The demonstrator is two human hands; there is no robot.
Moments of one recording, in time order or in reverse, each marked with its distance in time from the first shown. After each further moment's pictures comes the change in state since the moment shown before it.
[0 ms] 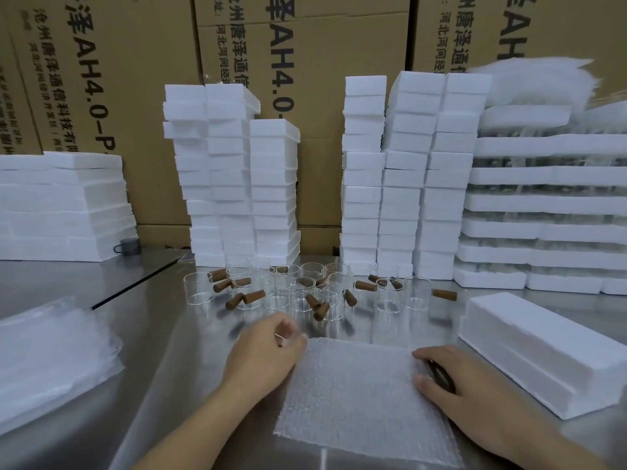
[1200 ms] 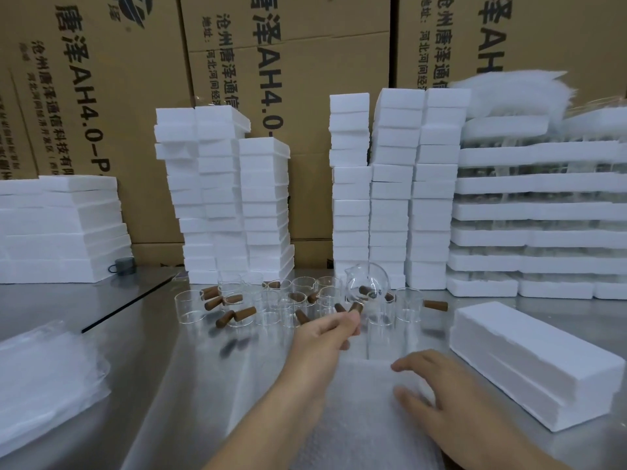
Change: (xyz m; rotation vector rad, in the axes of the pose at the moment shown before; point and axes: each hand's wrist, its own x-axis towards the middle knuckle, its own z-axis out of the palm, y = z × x) left_hand -0.028 0.114 0.031 -0.831 -0.165 -0.181; right_hand -0.001 -0.017 -0.001 0.028 0.115 -0.111
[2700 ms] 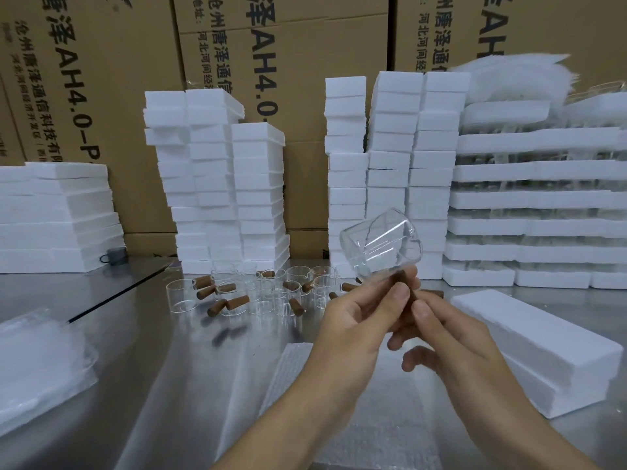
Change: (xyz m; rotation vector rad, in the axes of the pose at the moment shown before) left_hand -0.041 0.025 0.040 -0.233 -0.342 0.318; right_hand -0.001 -0.054 -0.032 1.098 0.227 -0.014
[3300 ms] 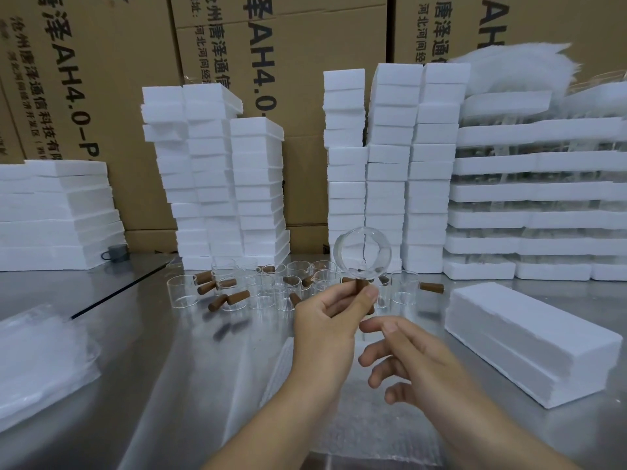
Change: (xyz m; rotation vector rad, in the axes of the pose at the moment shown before) left_hand 0.002 -0.013 -0.015 0.103 0.365 -0.033; right_hand -0.005 0.023 0.017 -0.003 -0.064 0.363
